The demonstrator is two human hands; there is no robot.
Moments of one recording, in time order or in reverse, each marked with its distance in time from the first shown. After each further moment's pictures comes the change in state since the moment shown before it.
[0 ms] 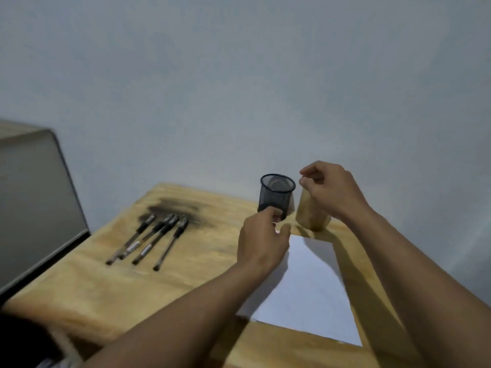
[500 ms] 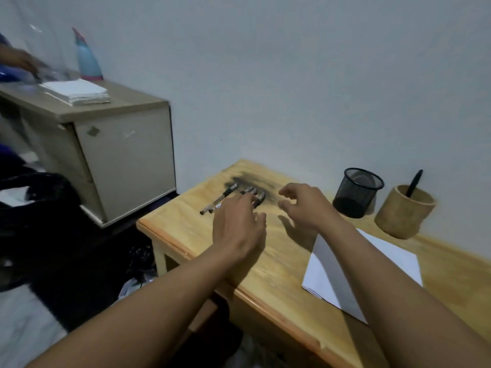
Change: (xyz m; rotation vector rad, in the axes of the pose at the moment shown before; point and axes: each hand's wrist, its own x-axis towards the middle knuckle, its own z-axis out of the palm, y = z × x) left_hand -0.049 -0.080 -0.129 0.476 0.268 -0.190; right_hand -0.036 -0.087 0.144 -0.051 -0.483 -0.269
